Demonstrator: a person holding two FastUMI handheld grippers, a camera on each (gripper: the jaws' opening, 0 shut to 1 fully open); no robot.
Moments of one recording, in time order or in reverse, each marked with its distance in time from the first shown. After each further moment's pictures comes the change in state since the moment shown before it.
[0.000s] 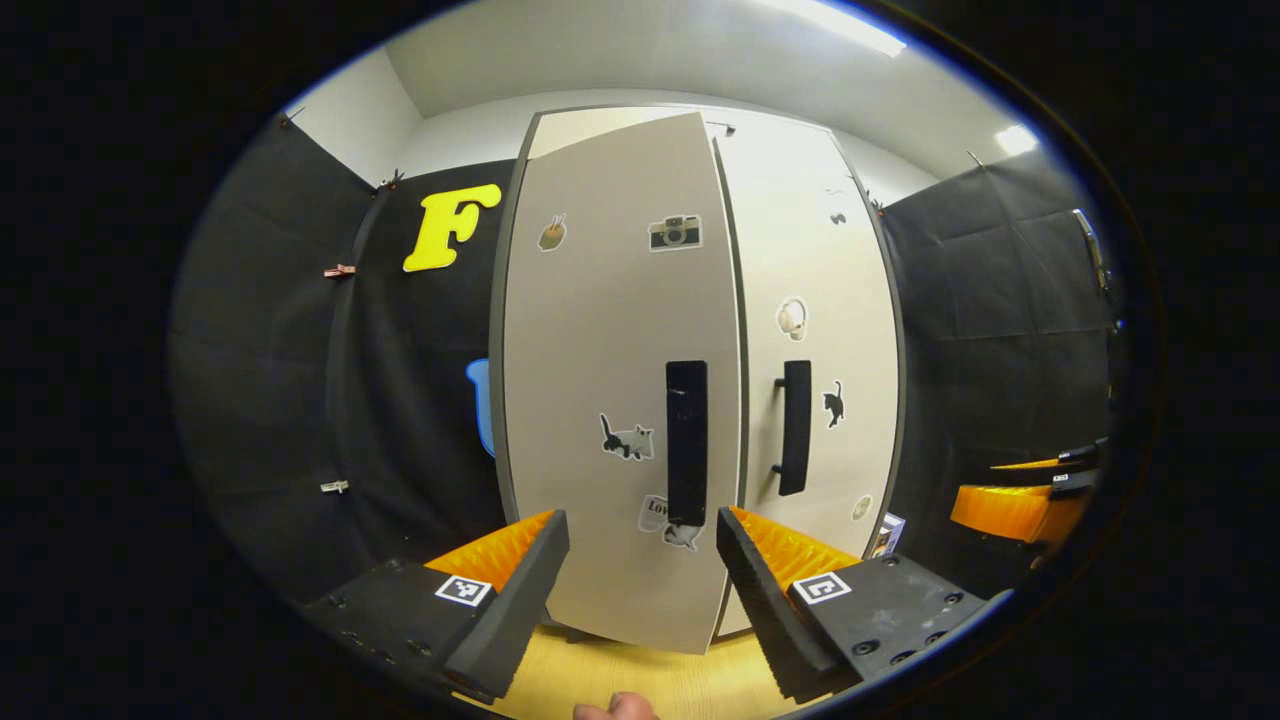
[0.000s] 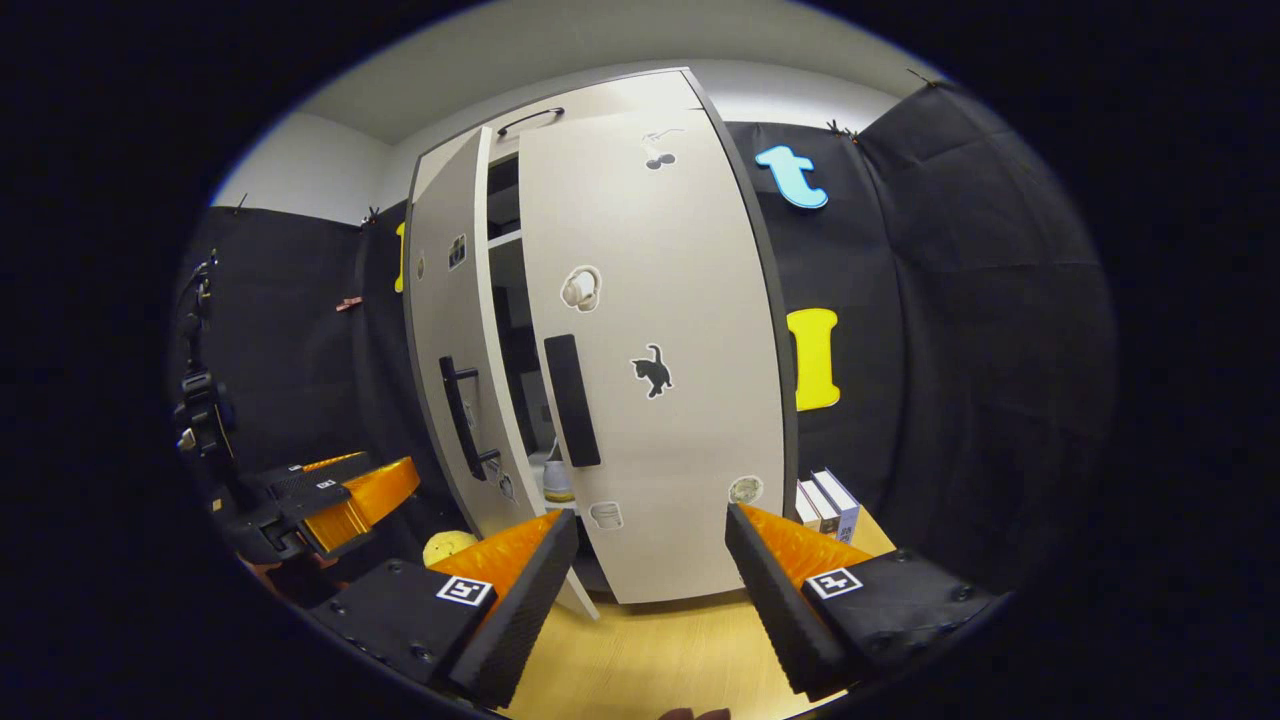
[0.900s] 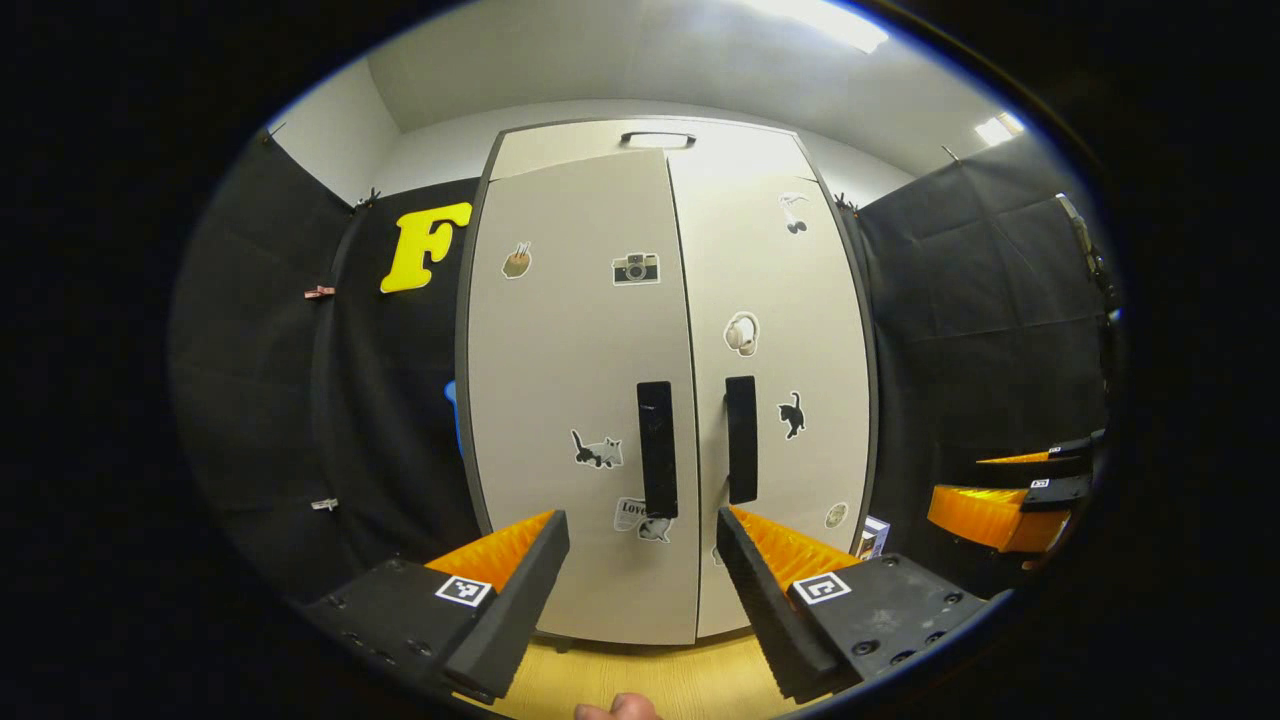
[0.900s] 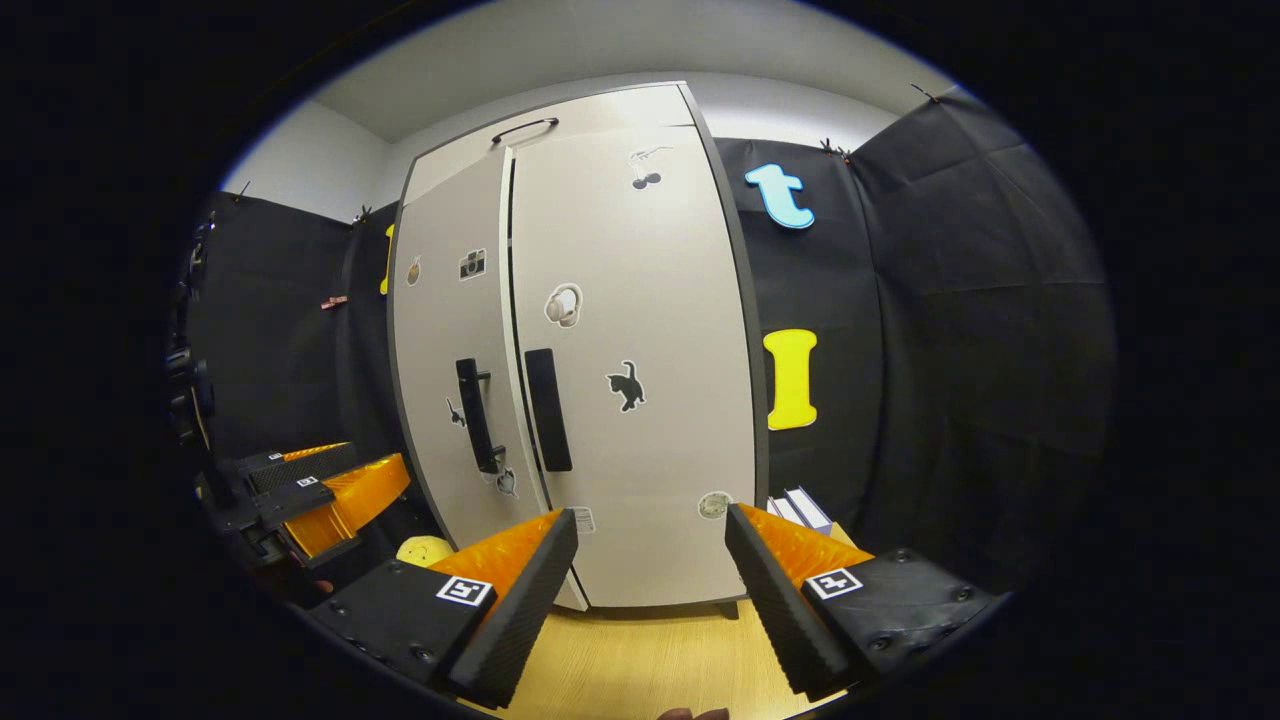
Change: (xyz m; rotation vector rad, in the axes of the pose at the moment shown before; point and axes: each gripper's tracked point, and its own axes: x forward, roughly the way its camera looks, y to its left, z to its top) left arm 0.003 -0.029 0.014 0.036 -0.035 -0.034; right arm 0.003 -0.017 0.008 -0.020 -0.043 -0.047
